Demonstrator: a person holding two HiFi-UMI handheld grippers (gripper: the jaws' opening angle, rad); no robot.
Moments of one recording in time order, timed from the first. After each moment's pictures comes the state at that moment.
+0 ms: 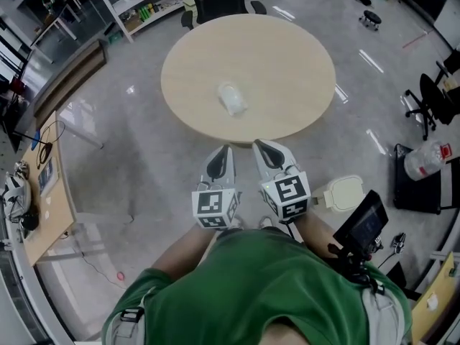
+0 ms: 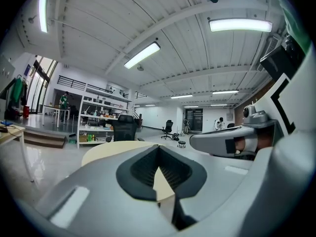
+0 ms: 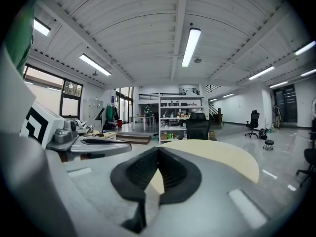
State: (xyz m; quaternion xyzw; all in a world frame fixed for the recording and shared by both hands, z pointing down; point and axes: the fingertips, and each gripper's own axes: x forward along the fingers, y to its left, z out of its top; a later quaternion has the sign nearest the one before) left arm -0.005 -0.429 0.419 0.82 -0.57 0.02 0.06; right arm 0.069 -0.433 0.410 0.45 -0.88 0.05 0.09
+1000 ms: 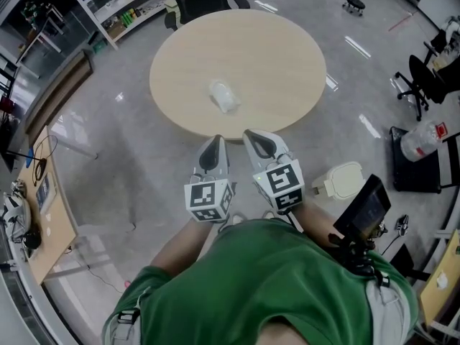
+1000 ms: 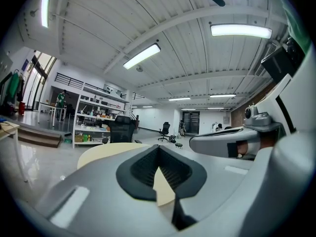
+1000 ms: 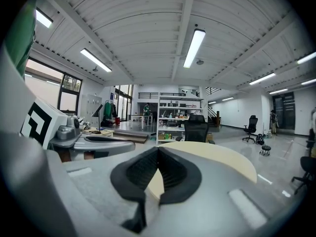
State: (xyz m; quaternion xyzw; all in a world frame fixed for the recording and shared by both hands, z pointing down) left arm -0.009 -0.449 0.411 0.83 -0.55 0.01 0.06; right arm 0.058 -0.445 0.403 0.46 -0.88 0.03 0.10
